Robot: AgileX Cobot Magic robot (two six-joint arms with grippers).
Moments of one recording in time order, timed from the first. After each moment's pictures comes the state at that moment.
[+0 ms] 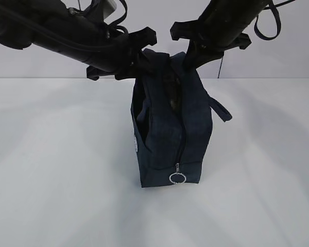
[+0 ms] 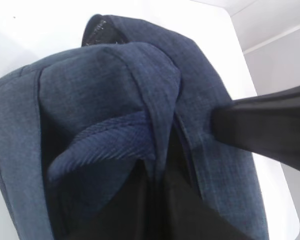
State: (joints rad) left arm -0.54 1.84 -1.37 -0.97 0.48 0.31; right arm 0.31 1.94 -1.82 0.31 1.04 -0.06
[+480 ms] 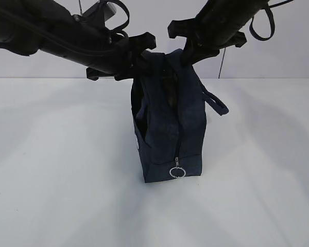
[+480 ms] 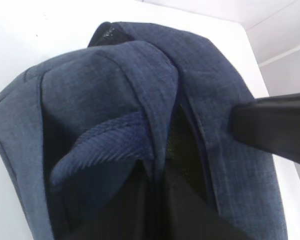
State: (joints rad) left arm -0.54 1.88 -1.37 -0.98 0.40 0.34; right arm 0.31 1.96 -1.81 0.30 0.95 -0.06
